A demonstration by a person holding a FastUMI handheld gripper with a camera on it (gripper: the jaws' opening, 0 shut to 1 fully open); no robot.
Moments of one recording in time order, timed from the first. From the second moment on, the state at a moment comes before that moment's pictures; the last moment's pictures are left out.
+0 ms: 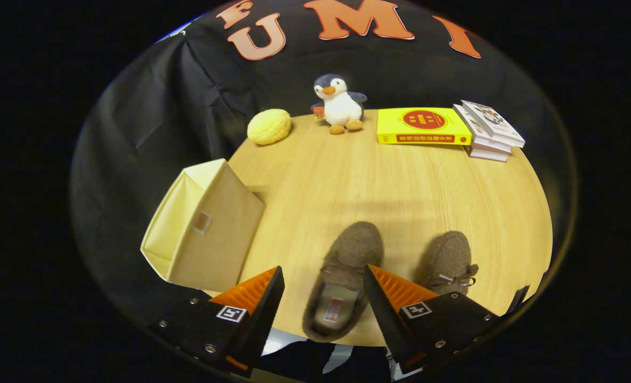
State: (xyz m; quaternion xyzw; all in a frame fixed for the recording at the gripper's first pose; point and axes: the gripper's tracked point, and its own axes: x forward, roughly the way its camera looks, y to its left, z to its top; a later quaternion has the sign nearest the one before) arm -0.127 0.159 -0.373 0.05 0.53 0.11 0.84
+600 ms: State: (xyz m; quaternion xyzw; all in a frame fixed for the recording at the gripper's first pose) arm -0.127 0.135 -0.461 -0.02 0.55 0.06 0.83
